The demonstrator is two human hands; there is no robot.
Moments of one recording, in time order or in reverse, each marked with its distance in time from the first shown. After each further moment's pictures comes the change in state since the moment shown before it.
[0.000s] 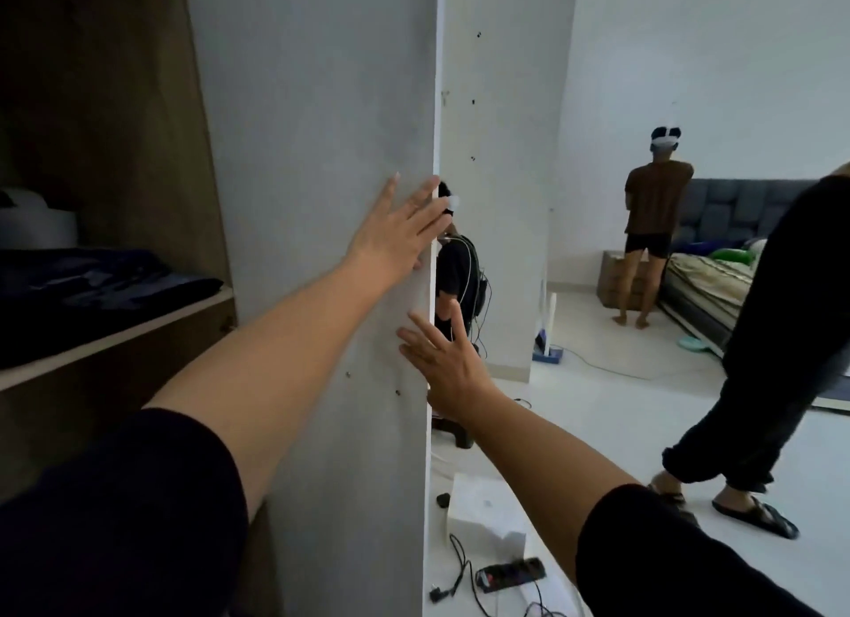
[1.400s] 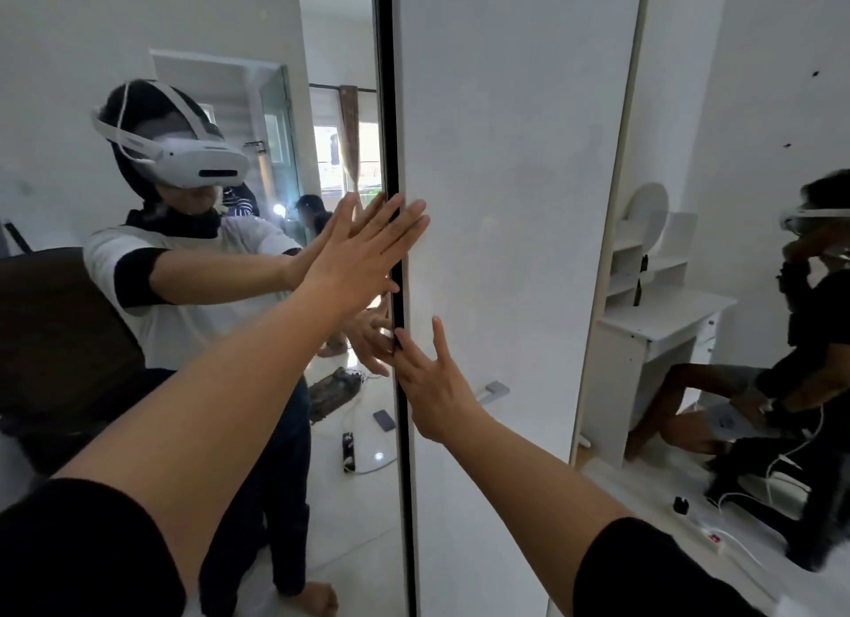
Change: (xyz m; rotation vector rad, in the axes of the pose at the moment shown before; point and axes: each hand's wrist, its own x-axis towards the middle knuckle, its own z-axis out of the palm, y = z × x) left_hand -0.351 -0.260 0.078 0.149 -0.385 -0.352; right_hand 0.089 -0.243 -0.289 0.202 0.628 -0.507
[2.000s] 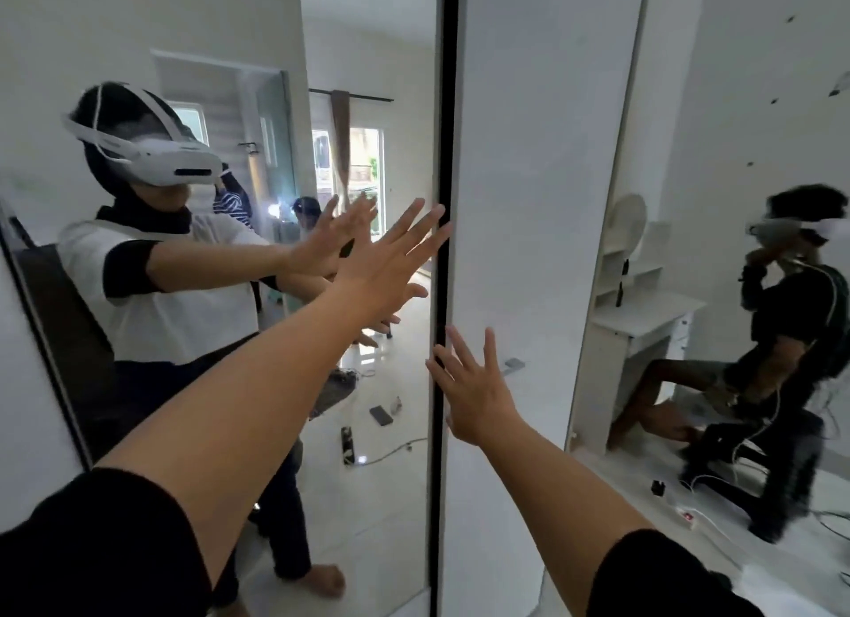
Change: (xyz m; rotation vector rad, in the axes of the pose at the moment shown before) left_hand -0.087 -0.009 -0.060 -0.143 -0.011 -0.054; right_hand -0.055 -0.044 -0.067 0.232 -0.131 0.177
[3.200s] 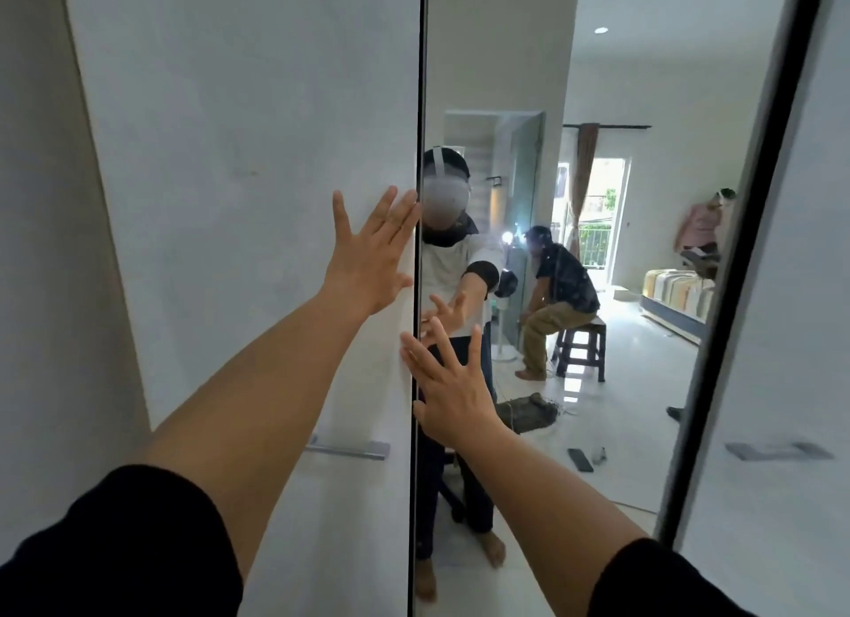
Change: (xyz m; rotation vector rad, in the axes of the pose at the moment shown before) left_hand -0.251 -0.179 -0.108 0.477 -0.269 -0.593; right_hand 0.011 -0.230 -0.194 0.316 0.477 -0.460
